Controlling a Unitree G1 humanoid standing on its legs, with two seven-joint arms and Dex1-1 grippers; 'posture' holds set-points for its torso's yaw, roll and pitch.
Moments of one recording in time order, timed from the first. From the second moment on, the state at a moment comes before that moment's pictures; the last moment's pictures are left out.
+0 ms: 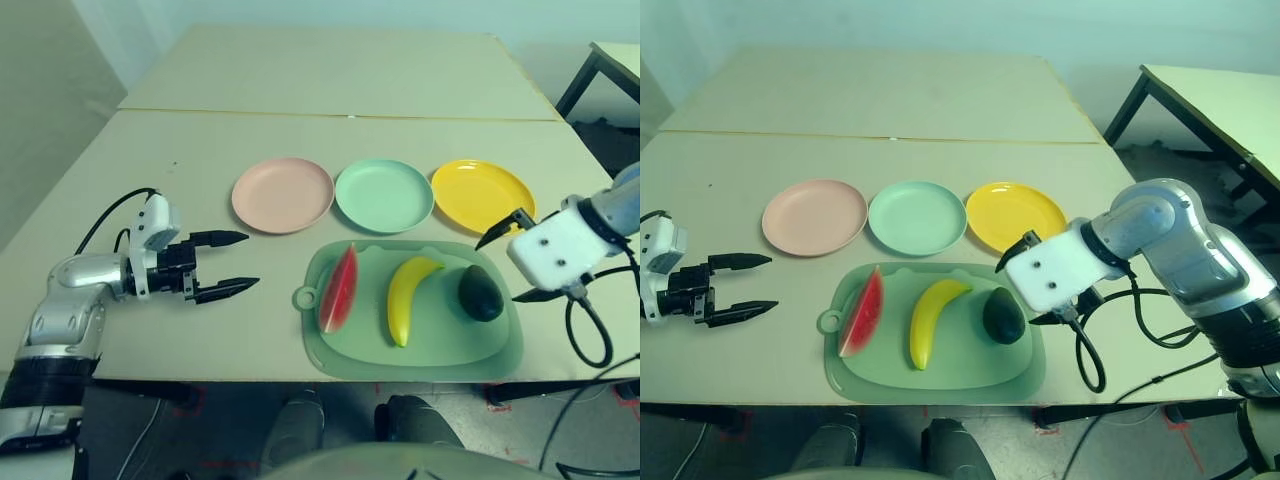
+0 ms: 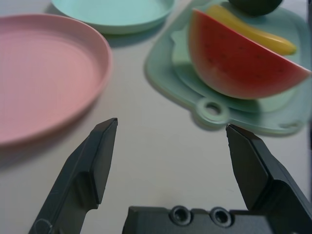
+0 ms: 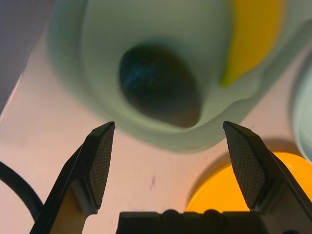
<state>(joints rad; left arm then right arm) -0.08 0.85 0.17 0.07 -0.46 0.16 -1.33 -0.73 -1.23 0.54 -0.03 0.02 -0.33 1.61</state>
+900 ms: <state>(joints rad) -0.17 0.86 0.12 -0.15 -0.55 0.32 -1.31 -0.68 -1.08 0.63 0.02 -0.10 -0.34 1.61</state>
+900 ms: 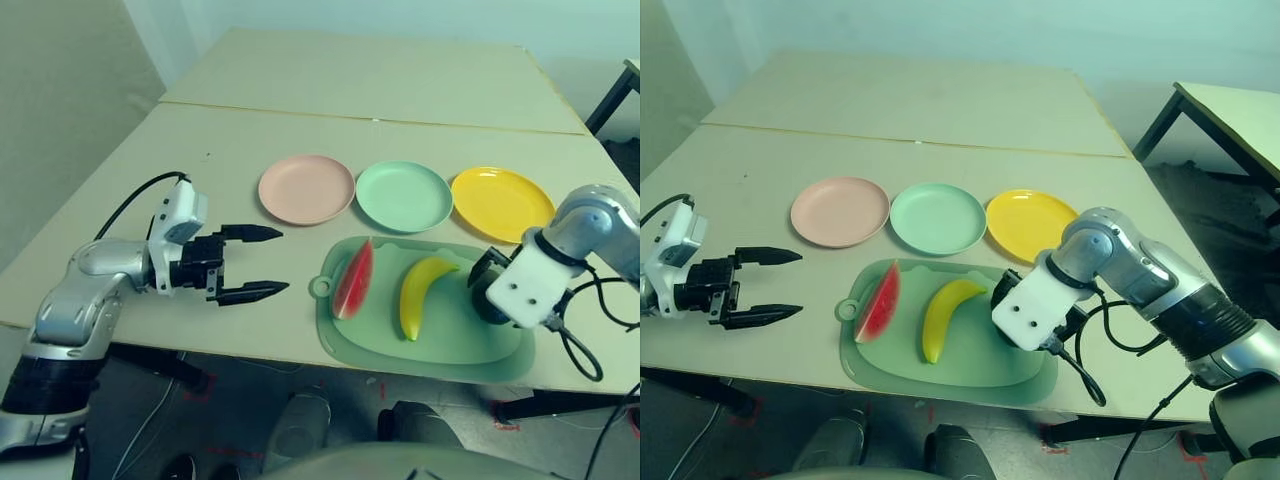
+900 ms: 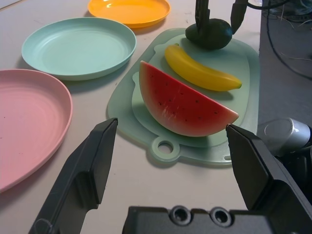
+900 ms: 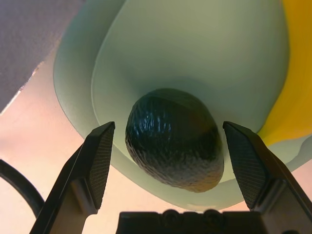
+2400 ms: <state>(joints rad) -0.18 0.80 0.12 -0.19 -0.55 0.43 -1.04 -1.24 -0.70 0.64 1.29 -0.64 -0.46 0.99</state>
